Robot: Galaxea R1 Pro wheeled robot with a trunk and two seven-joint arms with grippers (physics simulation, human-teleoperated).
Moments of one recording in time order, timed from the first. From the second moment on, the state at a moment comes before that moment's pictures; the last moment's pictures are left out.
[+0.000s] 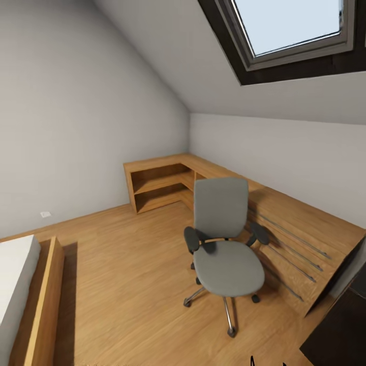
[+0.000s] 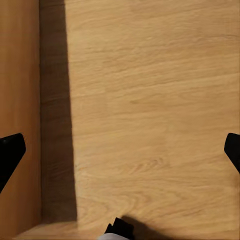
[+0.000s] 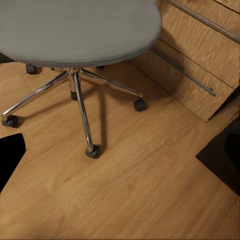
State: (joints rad) left arm -0.07 -0.01 -0.03 -0.30 0.32 -0.49 0.19; right arm -0.29 -0.02 0.73 -0.08 -0.67 -0.81 -0.32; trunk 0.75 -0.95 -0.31
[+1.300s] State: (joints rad) left arm -0.07 -0.01 -0.03 -0.30 0.32 -0.49 0.19; right arm -0.29 -0.02 0.73 -0.08 -0.67 -0.81 -0.32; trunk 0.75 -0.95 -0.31
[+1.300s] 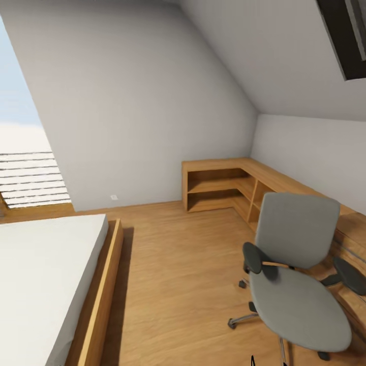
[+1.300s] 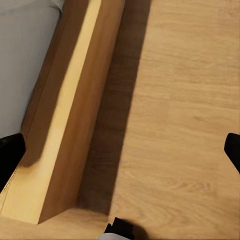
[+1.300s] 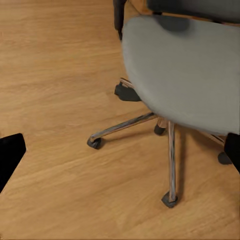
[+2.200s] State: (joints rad) left arm -0.07 -0.01 -0.04 -0.30 0.31 -0.49 0.19; right arm -0.29 -0.02 0.73 -0.08 -0.67 -0.81 -0.32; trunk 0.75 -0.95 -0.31
